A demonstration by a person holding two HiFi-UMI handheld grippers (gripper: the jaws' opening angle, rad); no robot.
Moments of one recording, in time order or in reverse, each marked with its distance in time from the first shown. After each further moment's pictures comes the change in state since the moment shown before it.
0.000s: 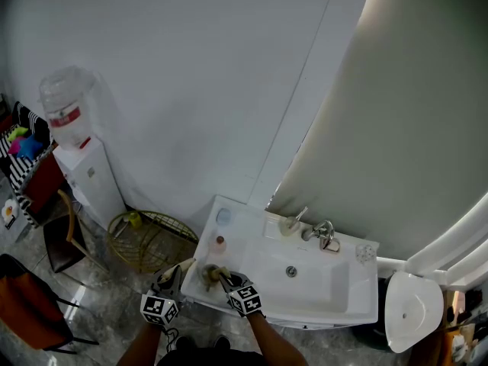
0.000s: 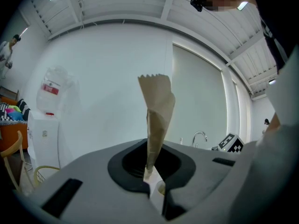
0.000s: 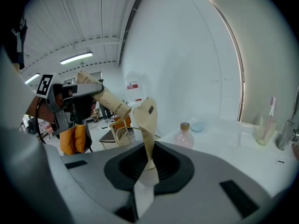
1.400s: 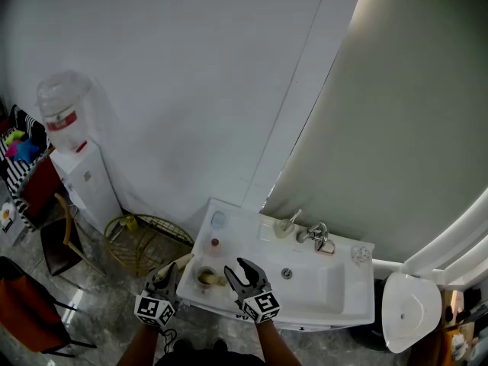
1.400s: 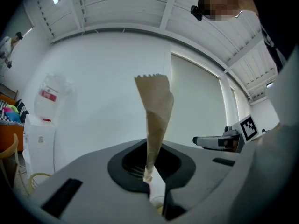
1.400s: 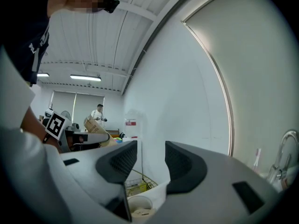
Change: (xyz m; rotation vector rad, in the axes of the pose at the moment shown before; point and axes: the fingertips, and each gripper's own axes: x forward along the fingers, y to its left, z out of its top) left arm -0.002 -0.014 0.049 -0.012 -0.109 -0.017; right arm -0.108 0.003 0.144 -0.090 -0.457 -0.074
